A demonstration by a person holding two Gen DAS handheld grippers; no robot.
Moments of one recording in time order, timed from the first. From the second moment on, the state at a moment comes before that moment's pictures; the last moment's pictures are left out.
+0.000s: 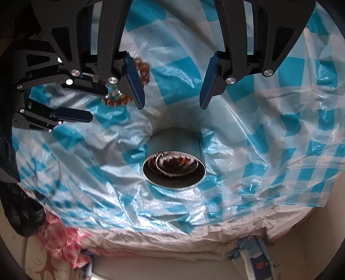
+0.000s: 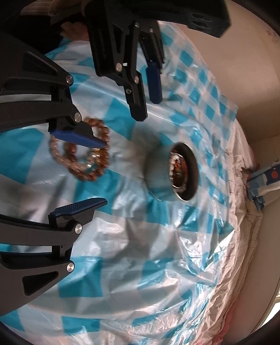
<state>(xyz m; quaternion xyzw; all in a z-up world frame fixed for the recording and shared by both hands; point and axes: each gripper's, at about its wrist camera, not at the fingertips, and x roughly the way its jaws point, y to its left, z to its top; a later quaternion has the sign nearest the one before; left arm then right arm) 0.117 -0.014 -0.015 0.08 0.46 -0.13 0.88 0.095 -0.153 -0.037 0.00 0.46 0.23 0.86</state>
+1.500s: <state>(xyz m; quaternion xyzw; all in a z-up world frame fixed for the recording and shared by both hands) 0.116 -0.038 -0.056 0.14 0.51 -0.13 0.84 0.088 -0.156 -0.058 -0.04 0.49 0.19 0.85</state>
